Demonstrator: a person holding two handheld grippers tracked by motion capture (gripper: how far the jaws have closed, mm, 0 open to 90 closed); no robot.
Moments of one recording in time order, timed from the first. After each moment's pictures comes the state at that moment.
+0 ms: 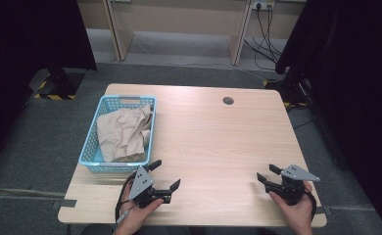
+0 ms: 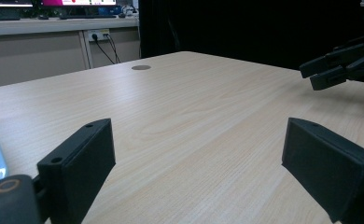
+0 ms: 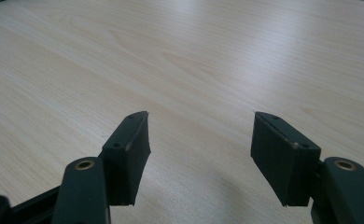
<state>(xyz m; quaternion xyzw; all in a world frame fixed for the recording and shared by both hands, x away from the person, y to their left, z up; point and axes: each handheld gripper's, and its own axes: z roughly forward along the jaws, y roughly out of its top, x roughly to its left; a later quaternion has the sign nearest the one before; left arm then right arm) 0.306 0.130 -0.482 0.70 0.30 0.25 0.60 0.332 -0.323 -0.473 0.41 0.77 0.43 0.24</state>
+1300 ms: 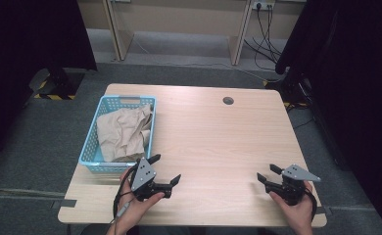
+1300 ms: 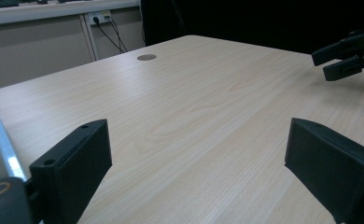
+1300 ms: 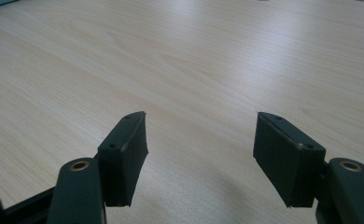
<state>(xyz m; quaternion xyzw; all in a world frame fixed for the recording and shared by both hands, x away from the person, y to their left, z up) 0.316 0.130 -0.450 0.74 0.30 0.26 0.55 0.332 -0.324 -0.473 0.41 0.77 0.43 0.24</state>
